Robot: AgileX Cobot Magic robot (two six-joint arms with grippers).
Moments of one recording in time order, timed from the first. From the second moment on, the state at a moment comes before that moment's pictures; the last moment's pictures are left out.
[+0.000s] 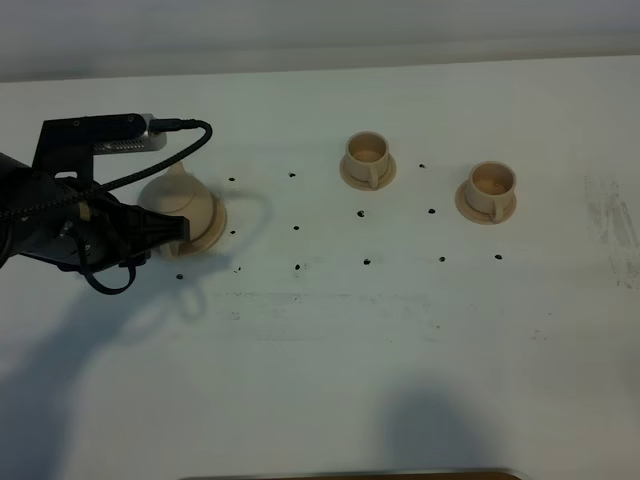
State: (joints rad) left arm -0.34 1.51 -0.84 0.23 0.46 -0.54; right arm 0.25 0.14 -0.52 -0.11 1.12 0.08
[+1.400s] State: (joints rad) left arm -0.34 1.71 -0.95 0.29 0.47 -0.57; right arm 0.25 0.14 -0.52 -0.11 1.12 0.08
